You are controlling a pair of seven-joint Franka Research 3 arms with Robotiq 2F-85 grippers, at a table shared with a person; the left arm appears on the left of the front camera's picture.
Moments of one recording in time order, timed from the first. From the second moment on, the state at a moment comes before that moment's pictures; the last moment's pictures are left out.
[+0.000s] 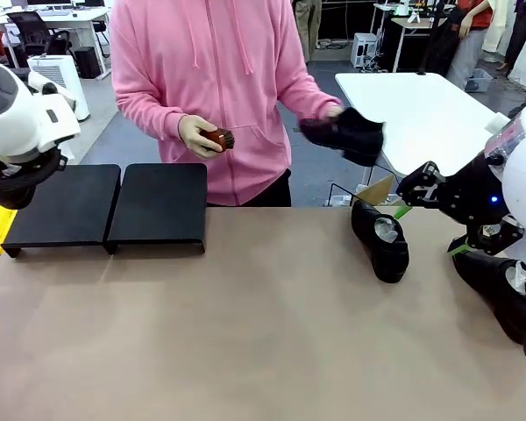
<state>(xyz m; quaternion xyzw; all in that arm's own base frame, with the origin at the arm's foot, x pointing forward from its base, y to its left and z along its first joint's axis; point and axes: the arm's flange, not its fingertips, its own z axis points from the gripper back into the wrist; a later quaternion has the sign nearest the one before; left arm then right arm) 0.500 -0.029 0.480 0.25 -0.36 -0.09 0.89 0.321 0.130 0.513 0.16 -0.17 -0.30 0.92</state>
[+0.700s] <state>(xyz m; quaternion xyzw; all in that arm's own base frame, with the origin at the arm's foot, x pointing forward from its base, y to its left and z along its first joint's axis) 0.526 -0.014 0.436 0.23 -0.33 -0.08 0.91 0.272 0.177 0.513 0.14 -0.12 -0.23 0.96</state>
